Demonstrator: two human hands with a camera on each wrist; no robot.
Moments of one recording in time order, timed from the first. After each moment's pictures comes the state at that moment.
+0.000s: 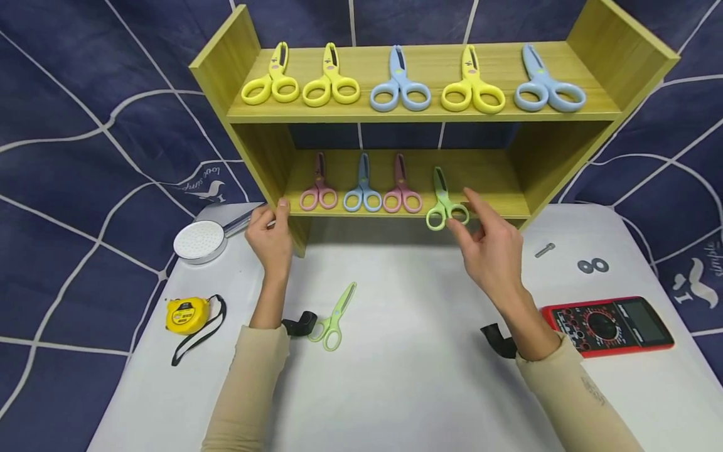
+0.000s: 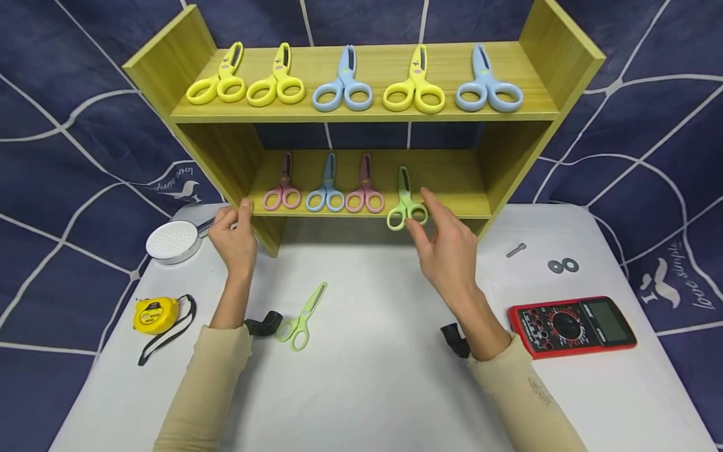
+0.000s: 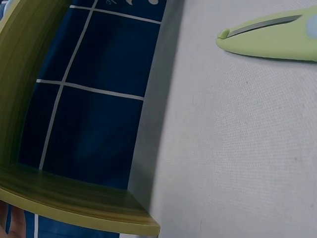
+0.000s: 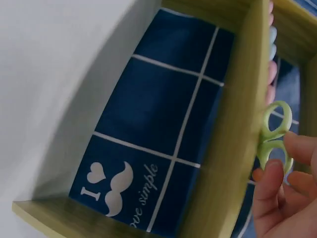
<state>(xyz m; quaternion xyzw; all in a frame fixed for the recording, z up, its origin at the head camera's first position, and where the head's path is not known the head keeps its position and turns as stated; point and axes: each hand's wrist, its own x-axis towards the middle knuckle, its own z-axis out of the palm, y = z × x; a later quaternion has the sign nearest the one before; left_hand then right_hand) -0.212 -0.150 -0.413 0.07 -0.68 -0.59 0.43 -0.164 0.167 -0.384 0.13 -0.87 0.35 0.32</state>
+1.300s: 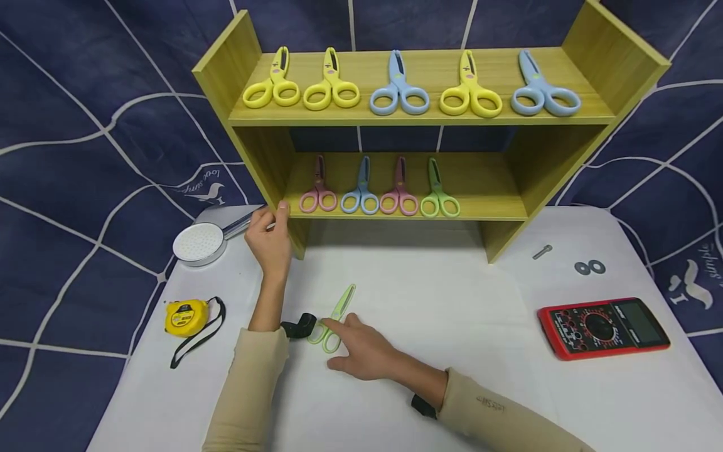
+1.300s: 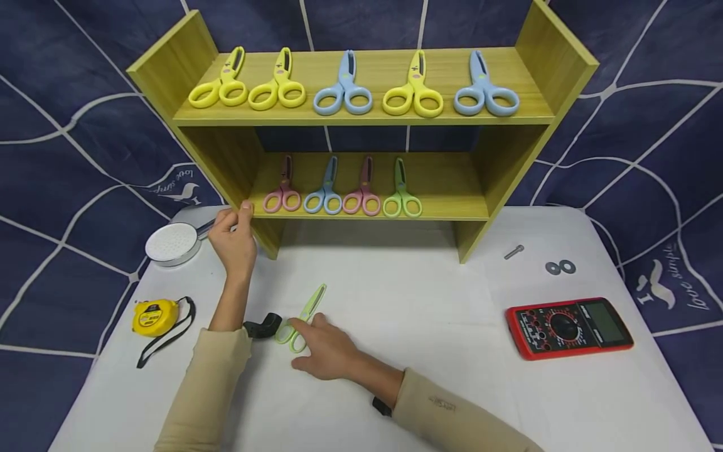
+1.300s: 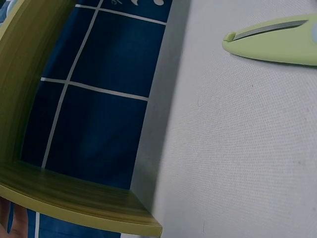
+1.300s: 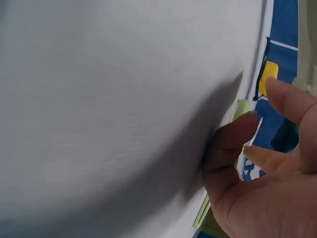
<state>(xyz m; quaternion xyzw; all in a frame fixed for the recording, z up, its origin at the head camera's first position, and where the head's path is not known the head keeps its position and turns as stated) -0.228 -0.167 -0.440 0.07 -0.68 -0.60 0.41 -0.086 0.020 -0.482 0.29 -0.86 0.35 -0.23</state>
